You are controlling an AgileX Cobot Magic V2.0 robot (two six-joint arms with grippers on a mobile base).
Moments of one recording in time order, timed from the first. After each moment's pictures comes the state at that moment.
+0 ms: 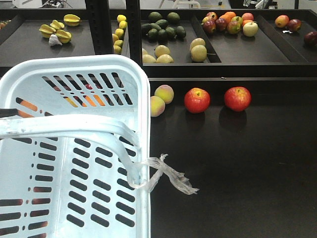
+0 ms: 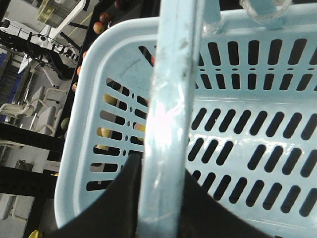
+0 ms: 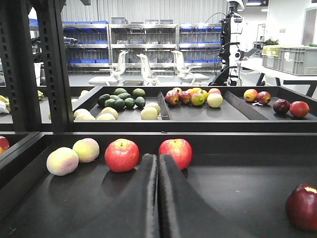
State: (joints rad) left arm -0.62 0.75 -1.09 -0.16 0.88 1.08; right arm 0.01 -0.01 0.03 -0.06 0.01 0.06
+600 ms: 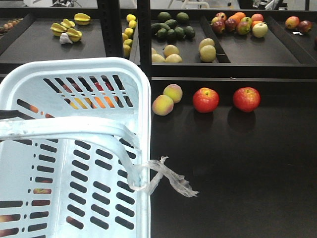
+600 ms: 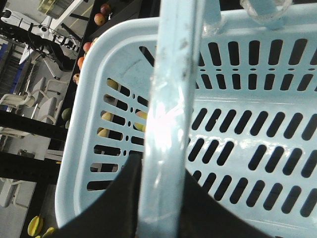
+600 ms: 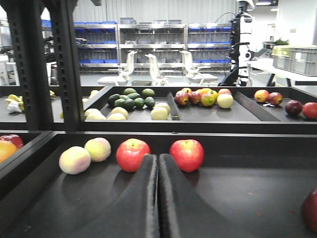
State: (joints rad) left arm -0.62 0.75 -1.09 -0.16 0.88 1.08; right arm 0.01 -0.01 0.03 -0.06 0.01 0.06
